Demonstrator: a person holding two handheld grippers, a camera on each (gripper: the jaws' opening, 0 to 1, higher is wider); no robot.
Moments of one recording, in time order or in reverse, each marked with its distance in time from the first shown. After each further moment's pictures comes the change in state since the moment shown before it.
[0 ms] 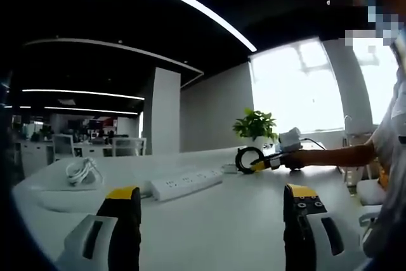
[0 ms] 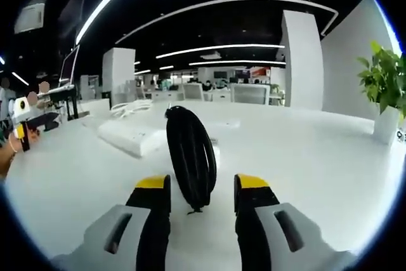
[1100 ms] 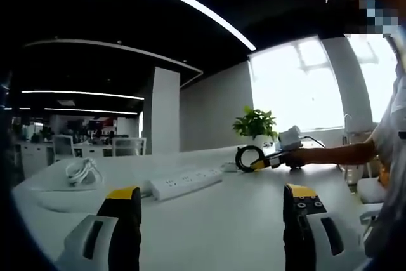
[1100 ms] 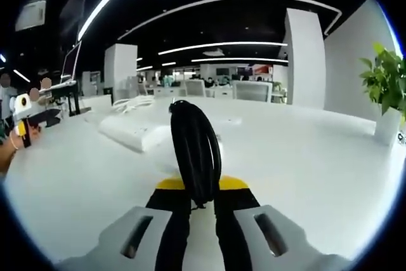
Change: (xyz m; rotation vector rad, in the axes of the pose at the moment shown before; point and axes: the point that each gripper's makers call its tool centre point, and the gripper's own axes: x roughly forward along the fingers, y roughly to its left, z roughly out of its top) left arm 0.000 -0.001 -0.003 0.008 0.006 0.000; right arm 0.000 0.004 -0.006 -0.011 0.025 0.013
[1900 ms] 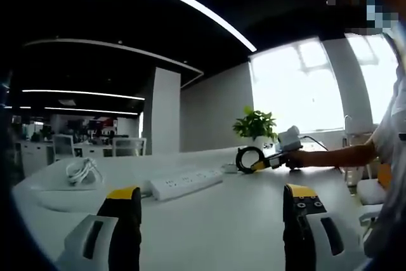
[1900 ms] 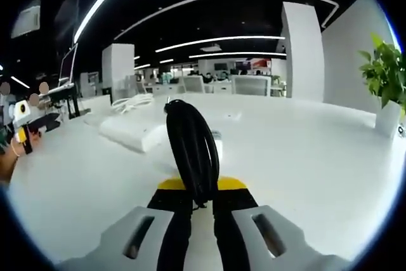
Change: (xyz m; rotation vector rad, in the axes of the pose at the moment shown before) left arm 0.000 0.001 0.002 -0.007 -0.009 0.001; right arm -0.002 0.001 -0.001 0.043 0.035 0.000
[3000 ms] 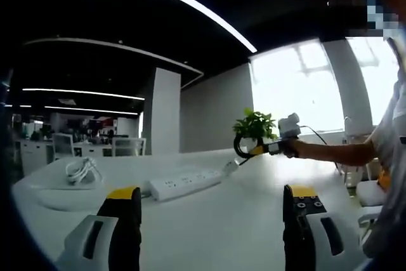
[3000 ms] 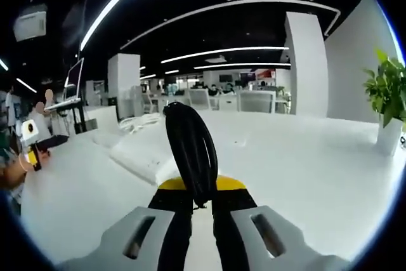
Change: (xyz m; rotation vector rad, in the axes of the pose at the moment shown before) left arm 0.000 -0.001 0.002 -0.011 -0.004 -0.003; right arm -0.012 0.011 0.064 -0.015 -0.090 0.037
